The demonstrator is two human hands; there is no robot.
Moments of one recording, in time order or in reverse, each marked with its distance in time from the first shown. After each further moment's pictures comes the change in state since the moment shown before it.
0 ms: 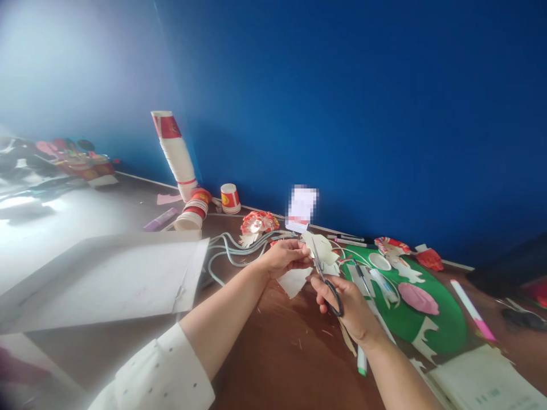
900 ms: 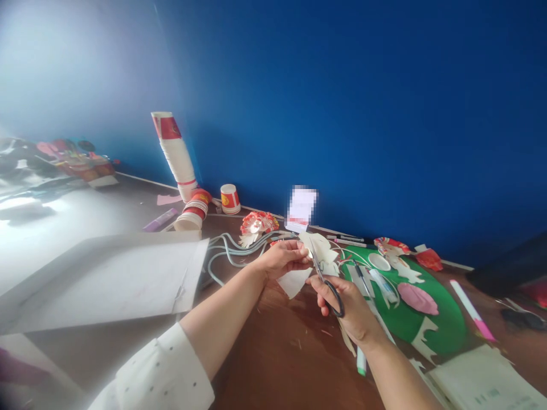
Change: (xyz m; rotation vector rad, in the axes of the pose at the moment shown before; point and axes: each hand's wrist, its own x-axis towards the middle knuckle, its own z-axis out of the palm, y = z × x) left_hand 0.001 -0.004 -0.009 -0.055 -0.104 0.000; right_hand 0.000 0.005 -0.001 0.003 -0.008 -0.037
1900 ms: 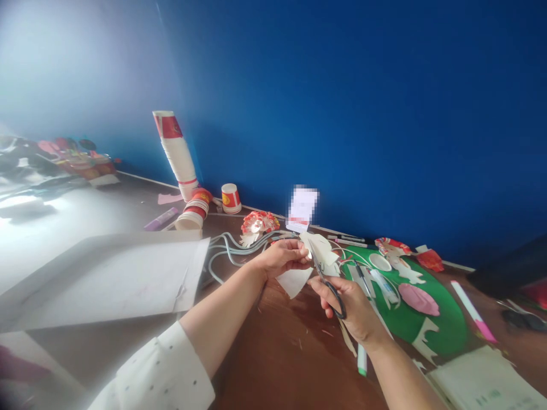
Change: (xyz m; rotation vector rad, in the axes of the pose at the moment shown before) left_hand -0.002 0.006 0.000 0.042 -0.044 -0.014; right_hand -0.005 -0.017 0.004 -0.051 0.086 0.068
